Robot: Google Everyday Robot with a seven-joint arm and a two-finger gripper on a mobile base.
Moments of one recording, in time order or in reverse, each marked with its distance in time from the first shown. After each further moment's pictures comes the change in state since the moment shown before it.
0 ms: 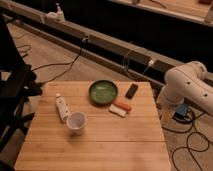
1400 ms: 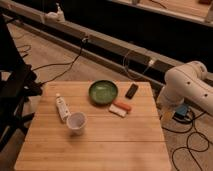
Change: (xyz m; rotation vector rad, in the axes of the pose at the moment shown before) arm 0.000 0.000 -0.001 0.002 0.002 0.000
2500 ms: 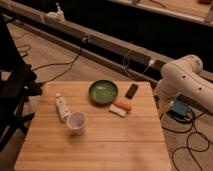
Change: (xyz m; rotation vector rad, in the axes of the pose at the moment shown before) arm -0.022 -0.066 -0.004 0.108 0.000 -0.122
